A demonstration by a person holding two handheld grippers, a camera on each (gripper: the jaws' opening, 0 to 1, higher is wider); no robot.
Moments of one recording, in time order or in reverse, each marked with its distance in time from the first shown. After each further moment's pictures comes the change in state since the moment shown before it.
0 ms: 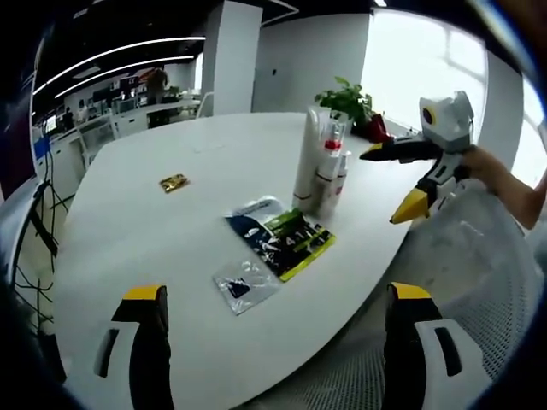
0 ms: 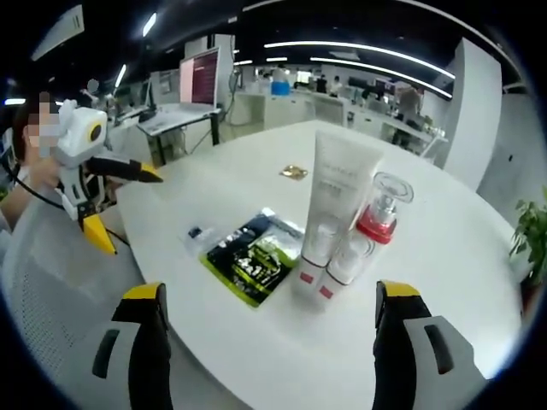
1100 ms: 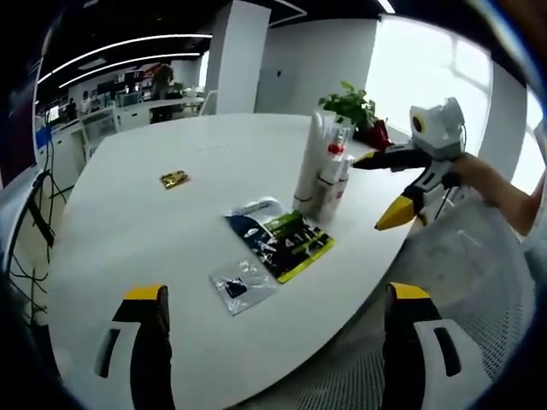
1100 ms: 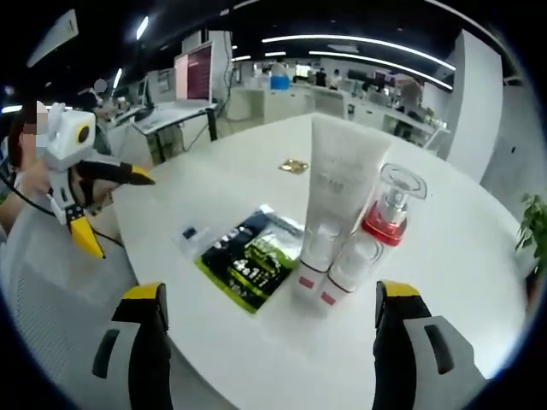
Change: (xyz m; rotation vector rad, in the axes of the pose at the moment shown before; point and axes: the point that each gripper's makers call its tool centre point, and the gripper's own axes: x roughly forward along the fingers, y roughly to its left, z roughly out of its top) left arm 0.004 0.000 -0.002 -0.045 -0.002 -0.013; right arm 0.022 -0.003 -0.006 0.040 0.033 0.024
